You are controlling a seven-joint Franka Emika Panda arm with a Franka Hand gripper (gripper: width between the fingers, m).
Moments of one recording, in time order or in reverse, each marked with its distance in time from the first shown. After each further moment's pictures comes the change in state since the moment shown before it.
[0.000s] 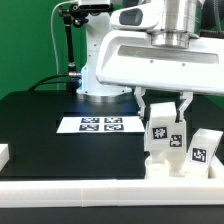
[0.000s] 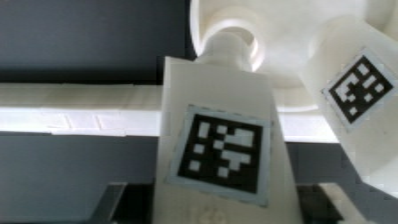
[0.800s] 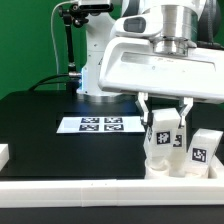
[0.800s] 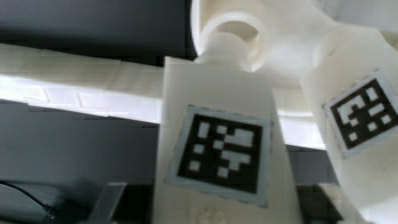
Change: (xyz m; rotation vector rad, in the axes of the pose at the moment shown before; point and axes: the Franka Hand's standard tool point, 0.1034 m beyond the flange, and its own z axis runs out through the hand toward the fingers) arm -0.005 -0.004 0.007 0.006 0.127 -0.129
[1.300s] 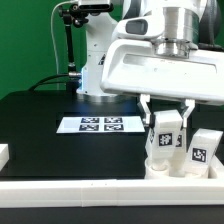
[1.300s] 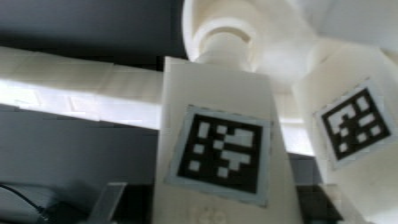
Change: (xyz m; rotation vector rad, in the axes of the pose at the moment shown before) arm -0.005 -0.006 0.004 0.001 0.001 -0.013
